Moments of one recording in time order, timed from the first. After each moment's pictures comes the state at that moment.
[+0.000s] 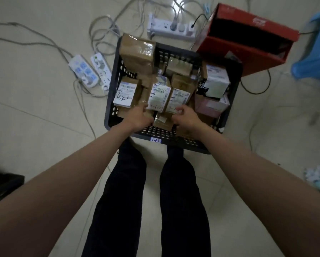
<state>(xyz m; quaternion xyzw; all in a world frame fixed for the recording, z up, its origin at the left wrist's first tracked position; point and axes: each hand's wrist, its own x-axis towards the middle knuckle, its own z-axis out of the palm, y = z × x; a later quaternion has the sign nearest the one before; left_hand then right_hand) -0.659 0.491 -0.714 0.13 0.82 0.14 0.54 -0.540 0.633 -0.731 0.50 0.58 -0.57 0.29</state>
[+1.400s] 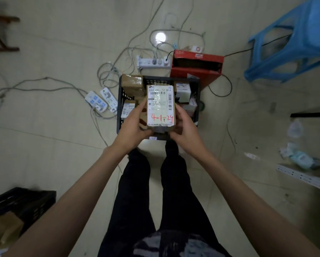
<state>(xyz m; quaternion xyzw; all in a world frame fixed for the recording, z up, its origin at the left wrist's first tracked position) -0.612 0.481 -0.450 0.33 0.81 0.30 0.40 -0.452 0.603 -0.453 0.39 0.68 -0.62 0.03</state>
